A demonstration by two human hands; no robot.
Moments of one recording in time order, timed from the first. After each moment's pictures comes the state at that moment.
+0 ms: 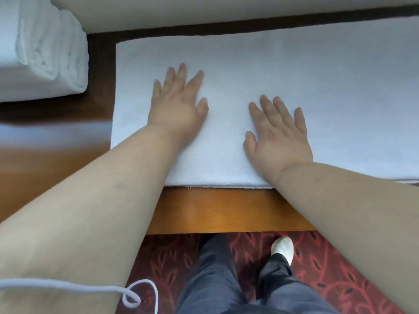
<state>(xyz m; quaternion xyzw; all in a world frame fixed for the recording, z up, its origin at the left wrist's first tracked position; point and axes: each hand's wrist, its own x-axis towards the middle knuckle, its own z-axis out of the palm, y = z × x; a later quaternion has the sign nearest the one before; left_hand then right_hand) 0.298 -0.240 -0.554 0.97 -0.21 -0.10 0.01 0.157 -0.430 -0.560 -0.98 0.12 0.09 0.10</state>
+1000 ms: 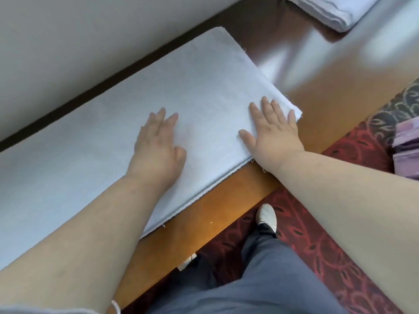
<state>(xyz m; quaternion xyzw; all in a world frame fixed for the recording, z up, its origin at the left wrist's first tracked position) 0.192 -0.460 -0.527 0.89 -0.41 -0.12 0.13 0.013 -0.654 -0.549 -0.91 0.39 0.10 0.11</state>
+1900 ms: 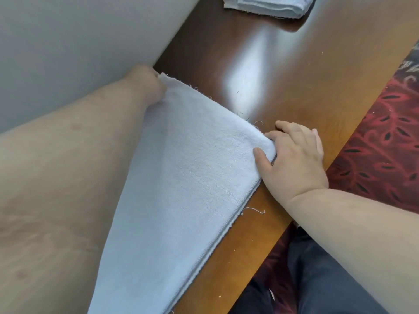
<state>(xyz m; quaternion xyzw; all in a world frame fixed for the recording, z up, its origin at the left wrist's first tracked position) 0.296 -0.770 -0.496 0.88 -0.44 -0.15 -0.05 -0.022 -0.693 -0.558 -0.78 0.57 -0.13 0.22</state>
